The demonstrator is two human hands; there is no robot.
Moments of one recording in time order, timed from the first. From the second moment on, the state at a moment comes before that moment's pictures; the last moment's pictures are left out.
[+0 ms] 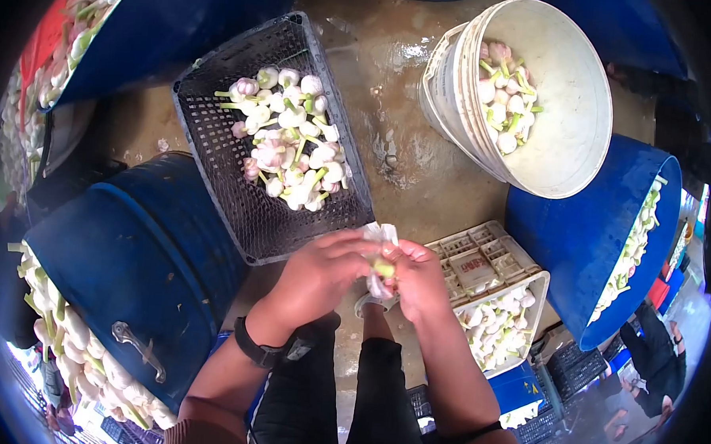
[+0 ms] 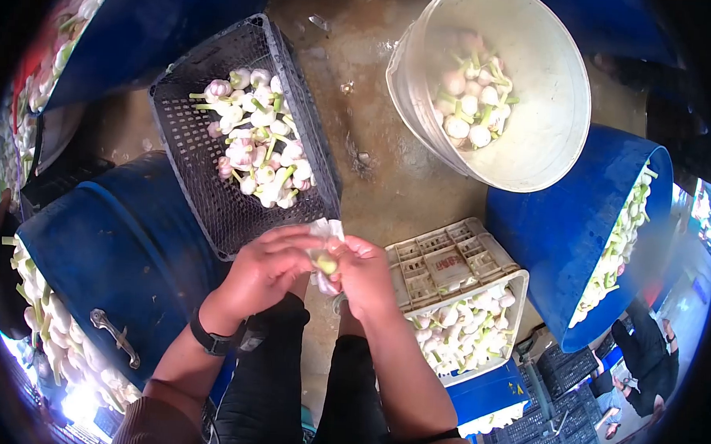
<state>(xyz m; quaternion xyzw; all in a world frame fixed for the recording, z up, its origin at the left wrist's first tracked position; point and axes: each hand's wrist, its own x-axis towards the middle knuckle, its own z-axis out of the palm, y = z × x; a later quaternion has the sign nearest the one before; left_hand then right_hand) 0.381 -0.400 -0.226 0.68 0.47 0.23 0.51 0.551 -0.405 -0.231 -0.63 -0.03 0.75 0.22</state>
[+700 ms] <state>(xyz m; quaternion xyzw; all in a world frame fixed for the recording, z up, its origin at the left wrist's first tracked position) 0.404 -0.434 -0.217 0.39 0.67 0.44 0.45 0.595 -0.412 -0.214 -0.68 -0.31 0.61 0.25</state>
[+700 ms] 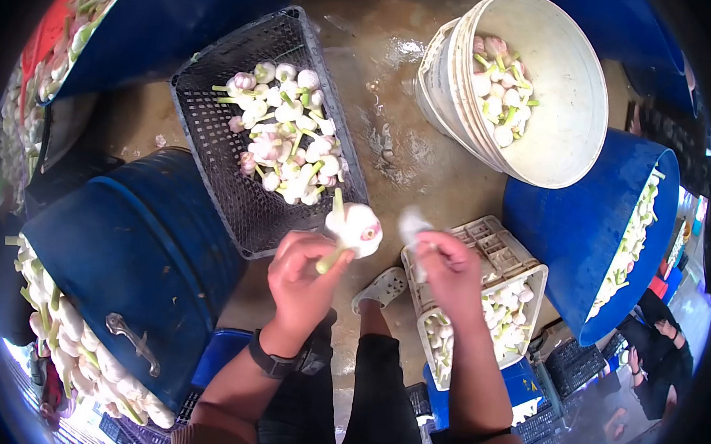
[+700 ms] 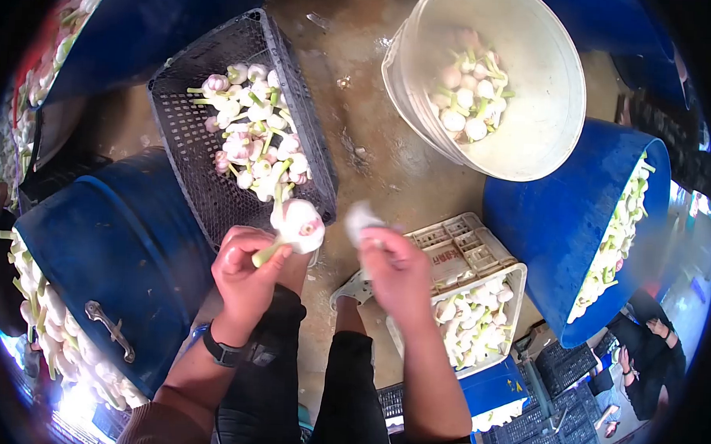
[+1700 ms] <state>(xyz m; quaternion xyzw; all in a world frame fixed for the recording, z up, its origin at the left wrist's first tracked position) 0.411 -0.433 -0.206 0.64 0.61 0.39 0.27 0.545 -0.402 -0.199 -0.65 -0.61 0.42 0.16</state>
